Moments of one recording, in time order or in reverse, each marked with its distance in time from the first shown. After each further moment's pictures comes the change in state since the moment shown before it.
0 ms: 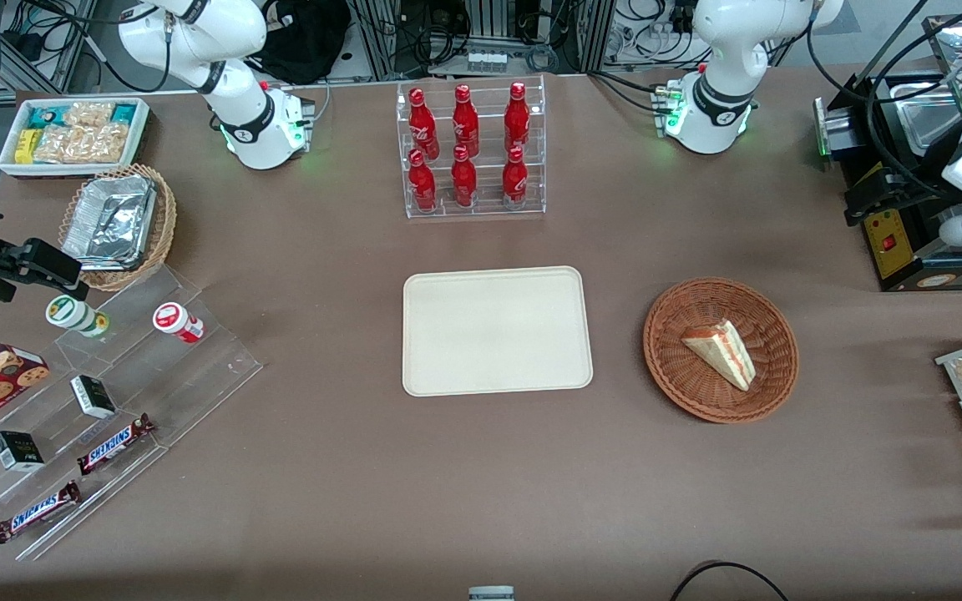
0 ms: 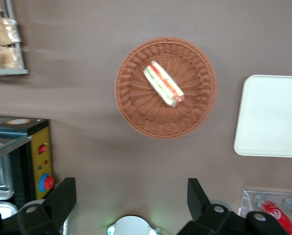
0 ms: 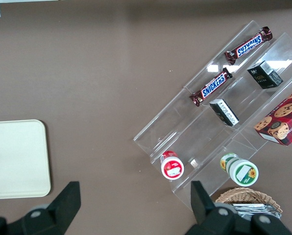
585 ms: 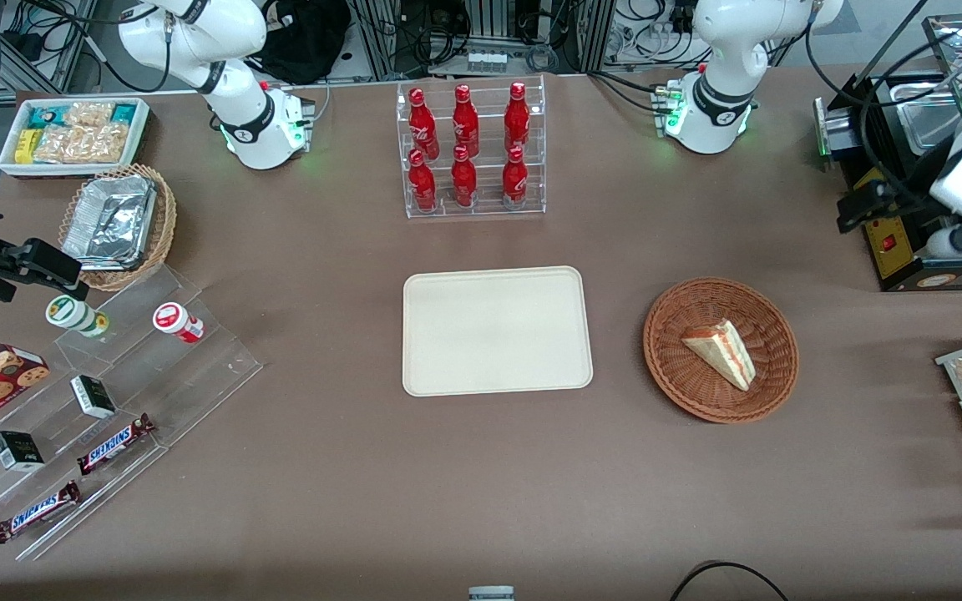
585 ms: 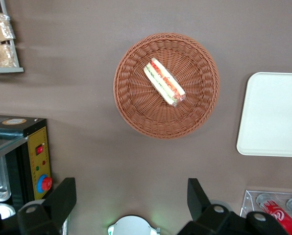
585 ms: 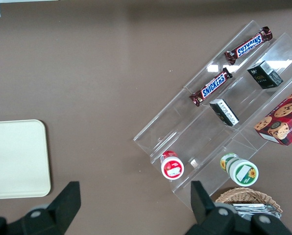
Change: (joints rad) arm 0.000 0.044 0.000 -0.042 0.022 0.052 0.002
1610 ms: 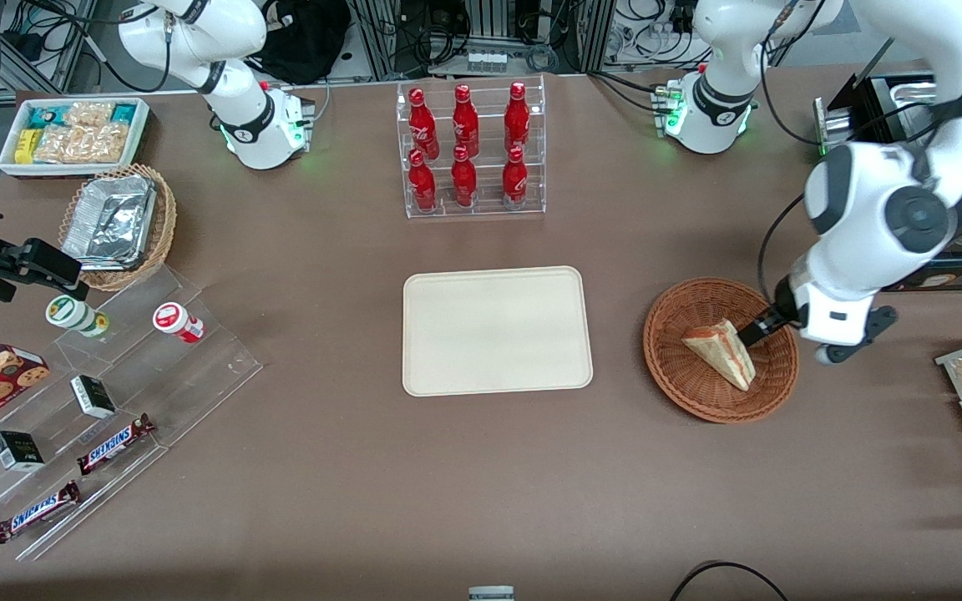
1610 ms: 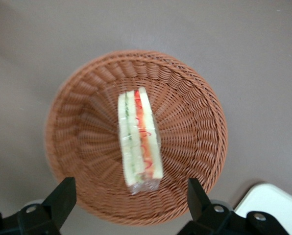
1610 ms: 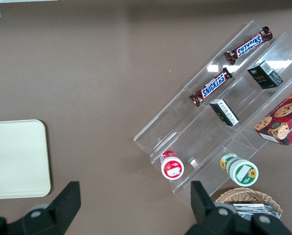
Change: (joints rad) arm -0.001 0.124 -0.072 -0.528 -0.001 0.786 -0.660
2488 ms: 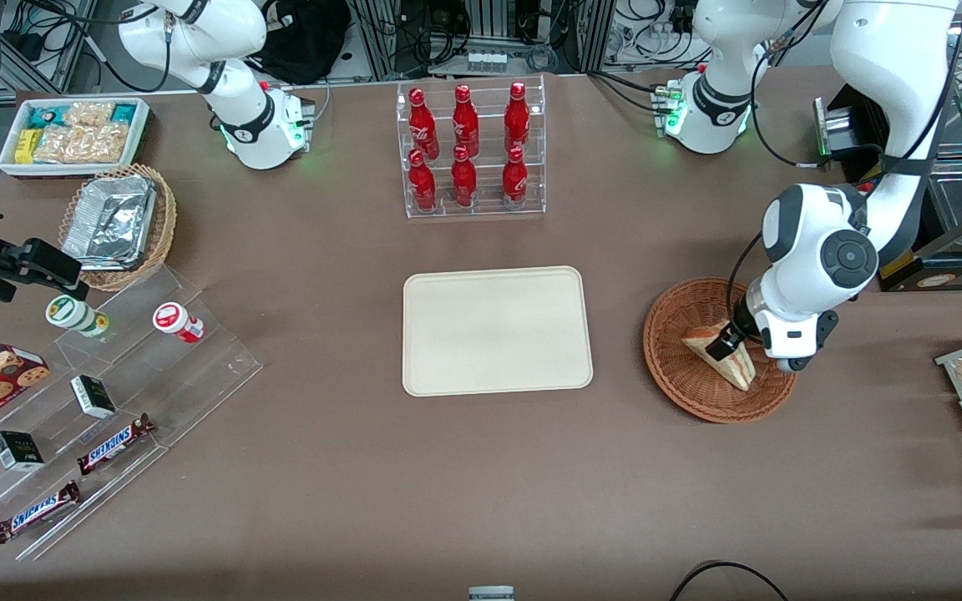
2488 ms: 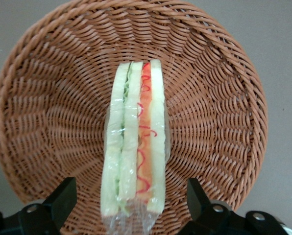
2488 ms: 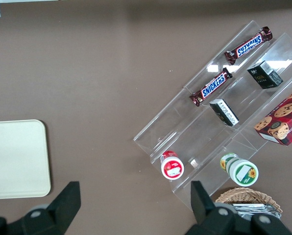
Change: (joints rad) arm 0.004 0.120 -0.016 -0.073 0.000 0.152 -0.180
